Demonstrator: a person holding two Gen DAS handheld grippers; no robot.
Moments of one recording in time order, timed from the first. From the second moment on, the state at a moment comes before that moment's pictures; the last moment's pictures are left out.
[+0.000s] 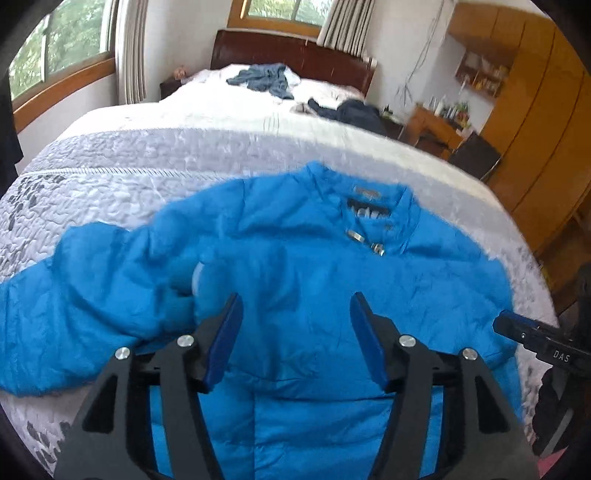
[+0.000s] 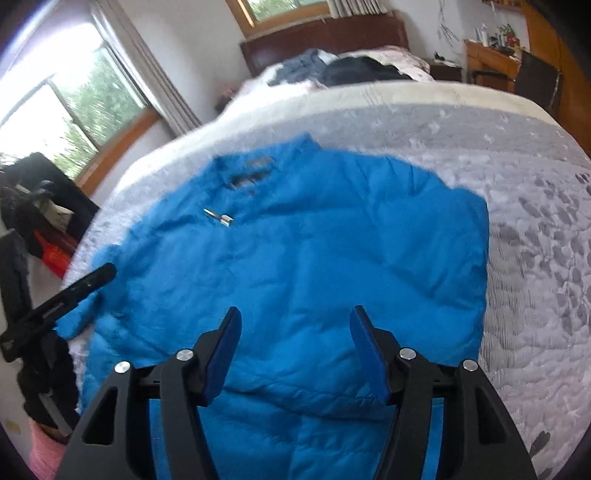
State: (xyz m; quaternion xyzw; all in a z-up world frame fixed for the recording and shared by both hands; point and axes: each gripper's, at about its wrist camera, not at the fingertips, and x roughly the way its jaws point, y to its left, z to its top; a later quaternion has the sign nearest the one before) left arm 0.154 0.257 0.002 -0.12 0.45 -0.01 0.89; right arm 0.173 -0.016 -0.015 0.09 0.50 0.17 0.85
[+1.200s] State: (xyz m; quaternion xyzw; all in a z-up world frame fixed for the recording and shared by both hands) left arm -0.038 0.568 -0.045 -0.37 0.40 0.15 0.82; right arm 0.100 0.124 -0.007 -0.02 0.51 0.27 0.82
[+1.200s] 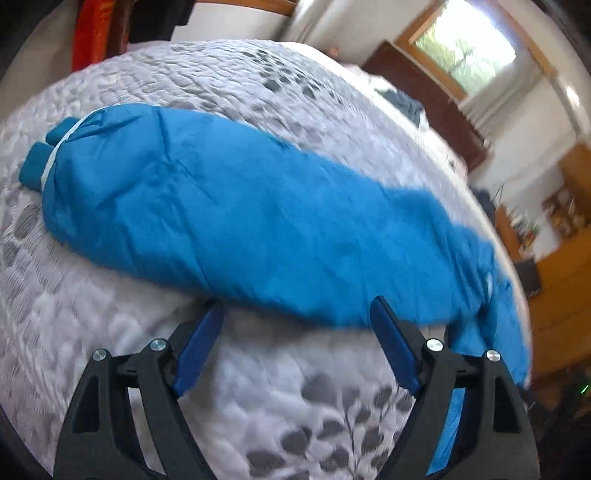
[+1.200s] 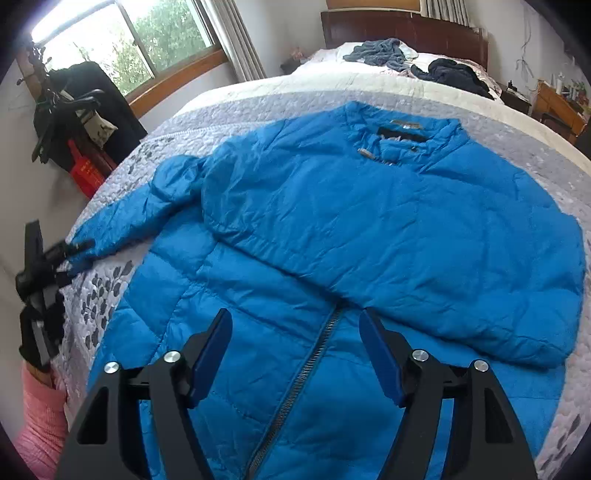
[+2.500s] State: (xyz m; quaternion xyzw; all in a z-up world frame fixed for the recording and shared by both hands) left arm 0.026 0.425 0.094 -0.21 0.28 0.07 0.94; right arm 0.102 0.044 -0.012 0.01 0.49 0.19 0.85
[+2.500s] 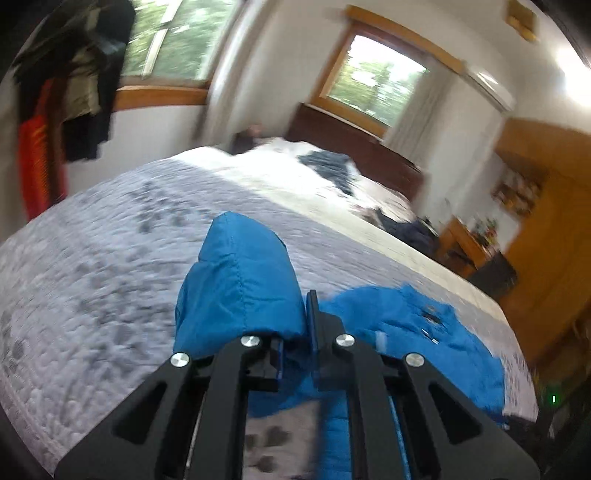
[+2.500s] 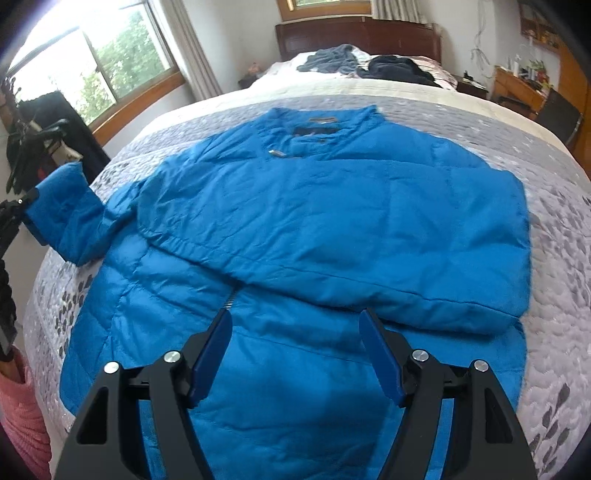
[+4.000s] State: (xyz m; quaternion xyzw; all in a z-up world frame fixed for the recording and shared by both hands) left arm 0.091 0.328 0.016 -0.13 0.38 -0.04 0.92; right arm 0.159 0.065 0.020 0.09 0.51 0.26 0.81
